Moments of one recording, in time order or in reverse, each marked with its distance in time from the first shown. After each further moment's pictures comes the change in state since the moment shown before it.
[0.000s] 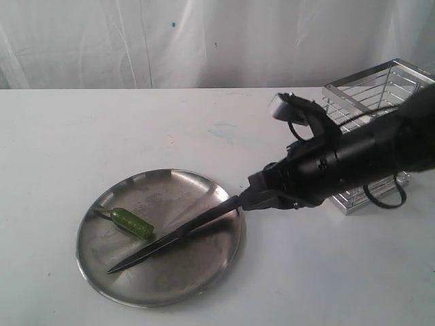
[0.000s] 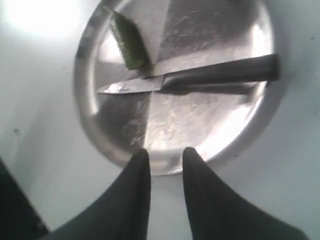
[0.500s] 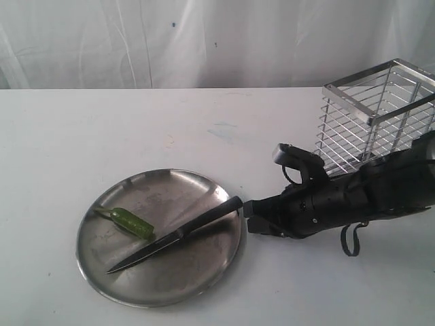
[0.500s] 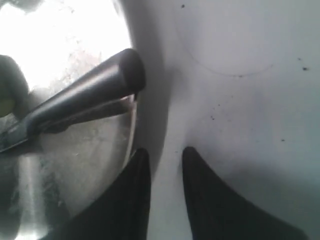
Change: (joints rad) left arm 0.000 0.000 0.000 0.000 0.000 0.000; right arm 0.000 0.305 0.123 0.574 -0.299 -0.462
